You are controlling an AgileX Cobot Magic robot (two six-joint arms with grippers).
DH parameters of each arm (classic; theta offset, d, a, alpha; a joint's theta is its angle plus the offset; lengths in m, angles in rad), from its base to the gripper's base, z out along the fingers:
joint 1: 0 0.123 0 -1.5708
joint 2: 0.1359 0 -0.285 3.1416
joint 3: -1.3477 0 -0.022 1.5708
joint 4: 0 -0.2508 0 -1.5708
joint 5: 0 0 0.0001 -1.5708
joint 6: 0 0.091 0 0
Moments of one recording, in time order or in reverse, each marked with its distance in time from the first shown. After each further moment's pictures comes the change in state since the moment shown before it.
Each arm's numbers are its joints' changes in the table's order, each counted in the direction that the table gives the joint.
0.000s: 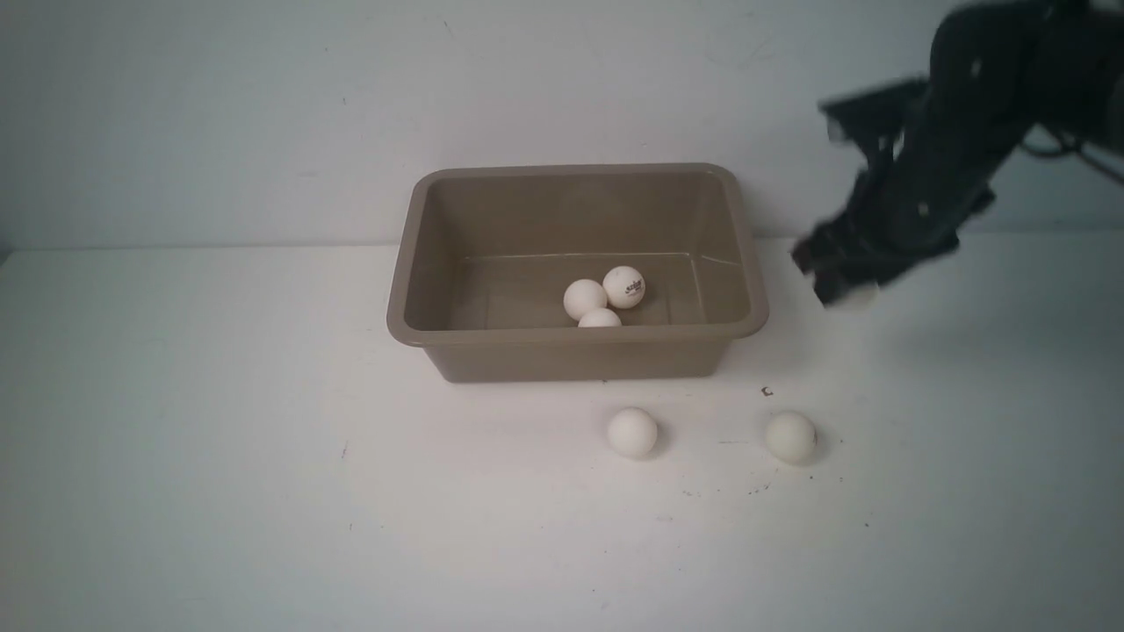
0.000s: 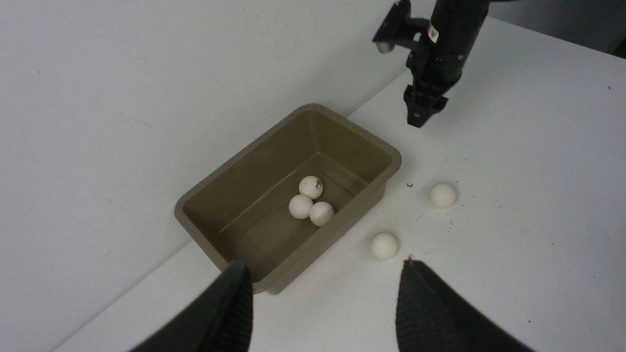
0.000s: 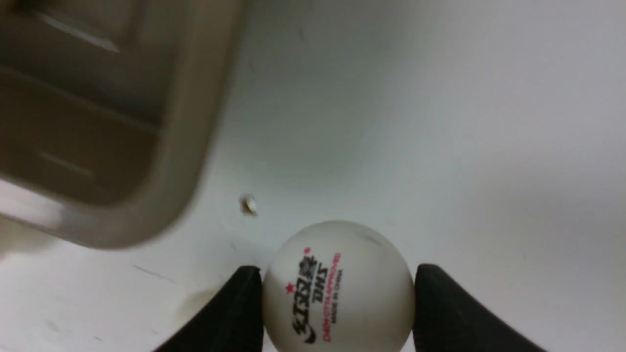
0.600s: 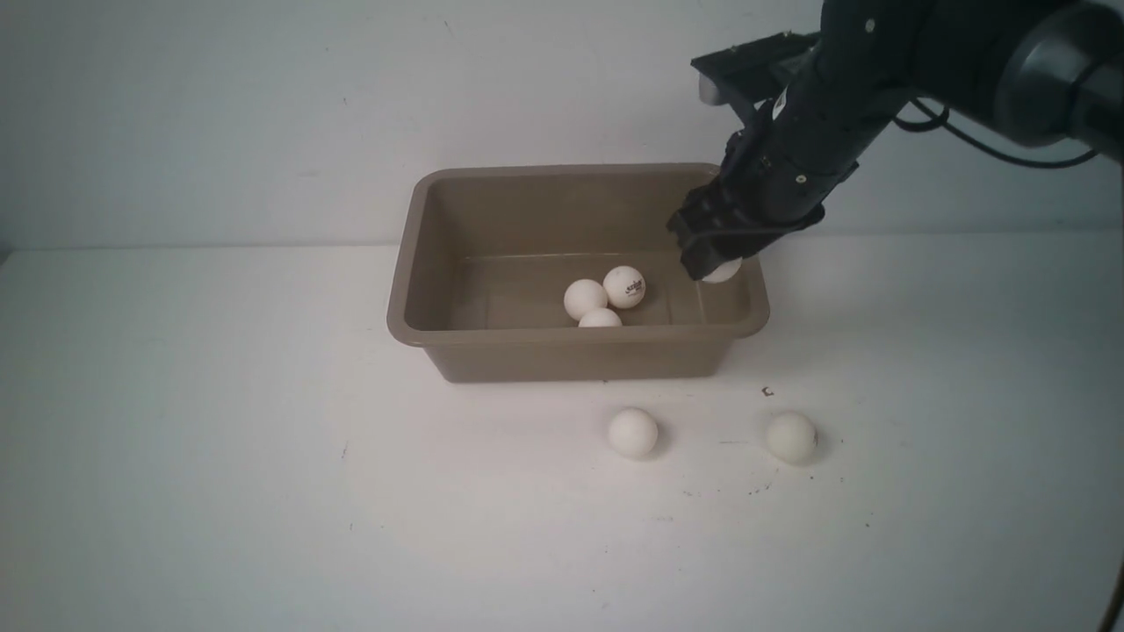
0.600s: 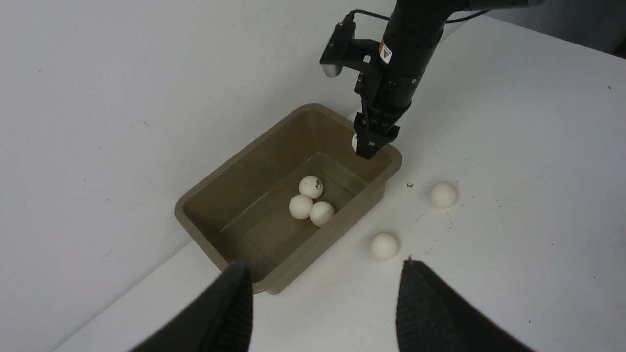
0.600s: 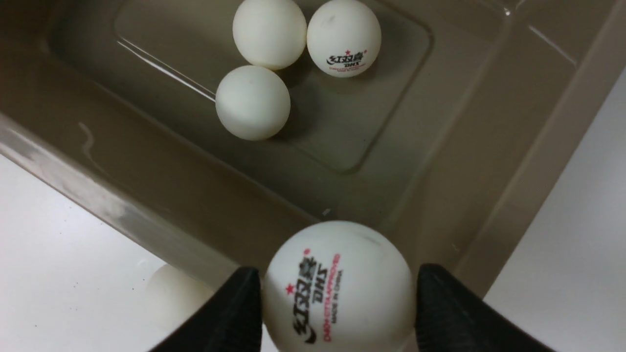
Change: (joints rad) right arm 0.114 0.108 0.136 -0.119 -0.003 -0.055; left arm 0.000 0.000 0.000 0.000 0.000 0.000
